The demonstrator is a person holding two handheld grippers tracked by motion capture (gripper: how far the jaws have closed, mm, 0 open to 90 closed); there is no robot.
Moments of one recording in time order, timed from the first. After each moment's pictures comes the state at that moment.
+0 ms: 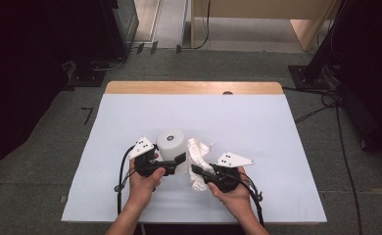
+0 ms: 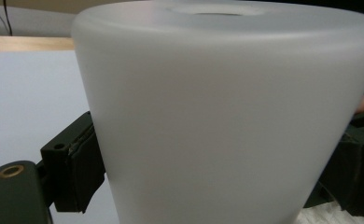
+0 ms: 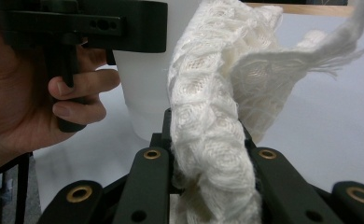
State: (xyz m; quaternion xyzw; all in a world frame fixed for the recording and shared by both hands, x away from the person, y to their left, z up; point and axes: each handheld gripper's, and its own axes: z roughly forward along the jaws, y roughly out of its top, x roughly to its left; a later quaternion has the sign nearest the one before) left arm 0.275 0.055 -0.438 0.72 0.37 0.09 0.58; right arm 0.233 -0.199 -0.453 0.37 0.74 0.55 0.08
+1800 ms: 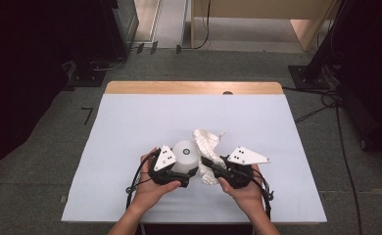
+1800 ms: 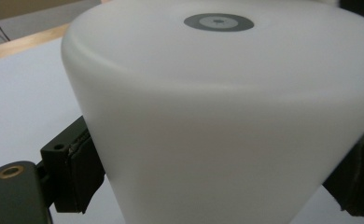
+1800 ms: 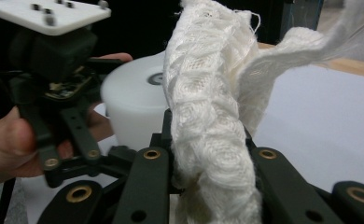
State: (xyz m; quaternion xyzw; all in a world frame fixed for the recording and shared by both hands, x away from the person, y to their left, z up) left arm 0.259 0.018 -0.446 0.81 0.27 0.15 0.50; right arm 0.229 -0.224 -0.417 0.36 0.73 0.56 0.14
